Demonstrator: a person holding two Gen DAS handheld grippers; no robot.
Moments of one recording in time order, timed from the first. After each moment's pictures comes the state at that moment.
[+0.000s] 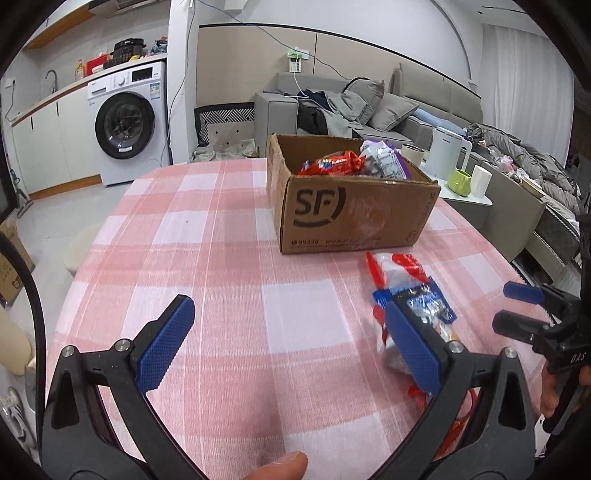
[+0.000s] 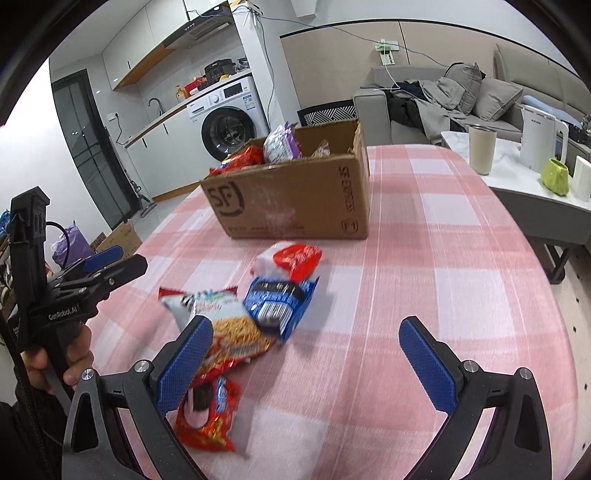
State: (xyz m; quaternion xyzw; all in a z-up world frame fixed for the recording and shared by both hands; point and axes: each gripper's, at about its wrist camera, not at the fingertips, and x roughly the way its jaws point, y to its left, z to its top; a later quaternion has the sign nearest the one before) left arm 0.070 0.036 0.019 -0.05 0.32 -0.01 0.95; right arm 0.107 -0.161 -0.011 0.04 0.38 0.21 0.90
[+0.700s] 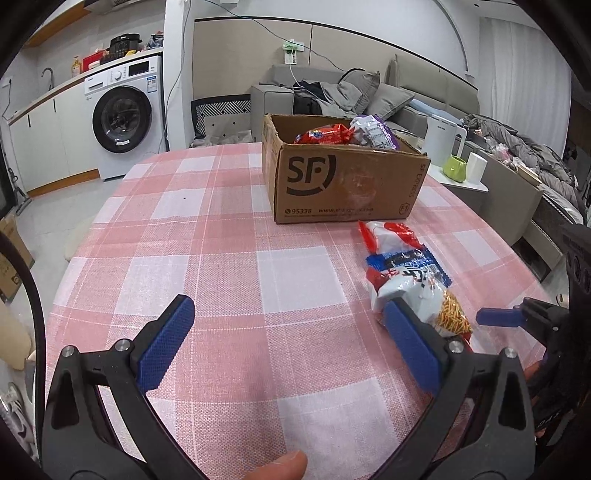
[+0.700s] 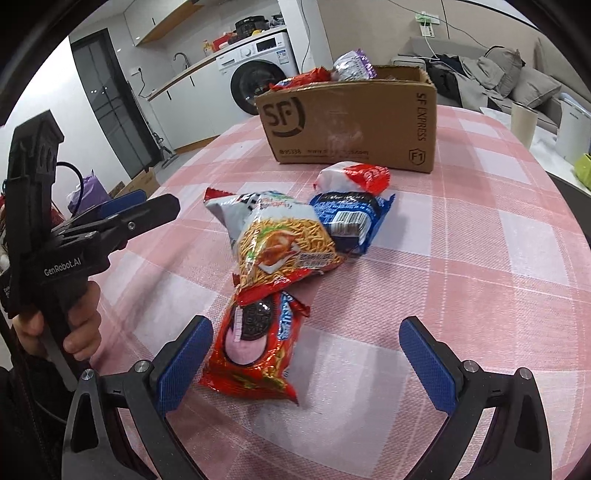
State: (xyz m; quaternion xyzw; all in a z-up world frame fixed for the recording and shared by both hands) left arm 0.050 0.026 -0.001 -0.04 0.34 -0.02 0.94; right arm 0.076 -0.110 -0.049 -0.01 0.44 0.26 0.86
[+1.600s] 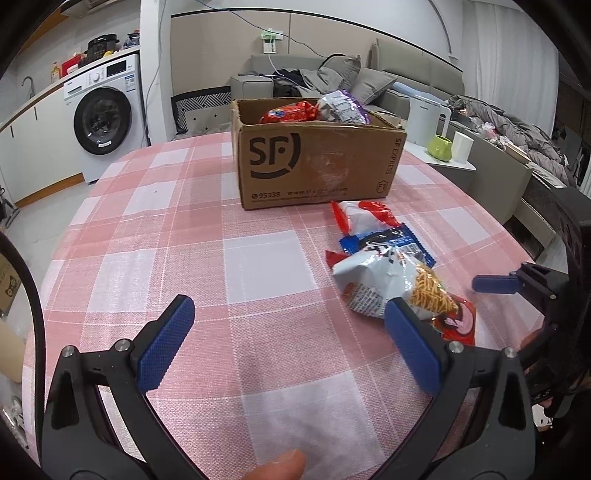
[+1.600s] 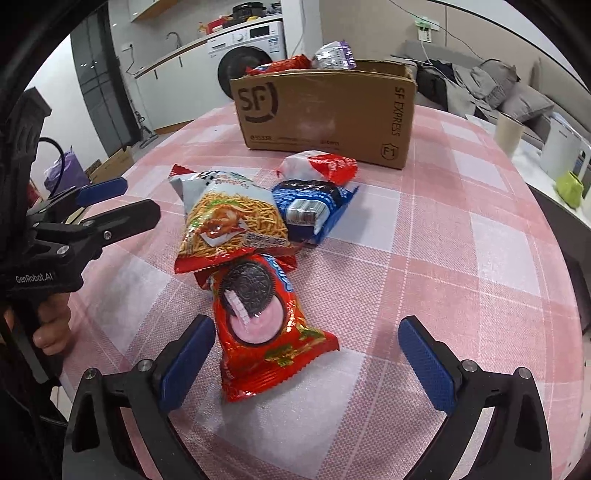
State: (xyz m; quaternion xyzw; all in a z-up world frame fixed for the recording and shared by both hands) left arm 0.059 0.000 -0.016 -0.02 0.36 -0.05 0.93; right arm 0.083 -0.124 -0.055 -0.07 0.44 0.23 0.86
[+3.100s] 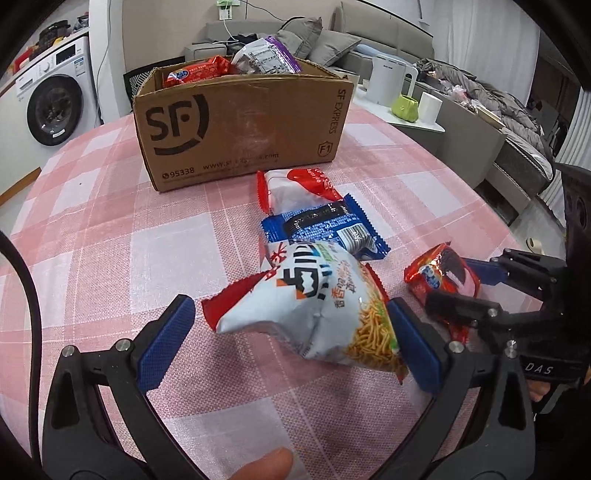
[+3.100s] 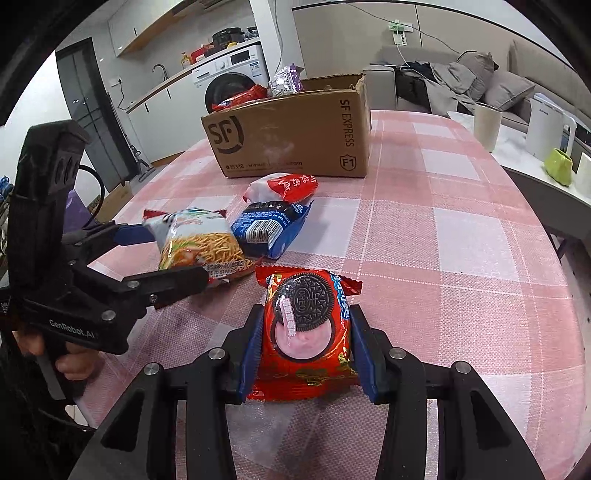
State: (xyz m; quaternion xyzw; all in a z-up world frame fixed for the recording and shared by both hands) left arm 0.099 -0.049 -0.038 0.00 0.42 -0.13 0.90; right arm 0.080 -0.169 -0.049 0.00 0.42 0.22 0.88
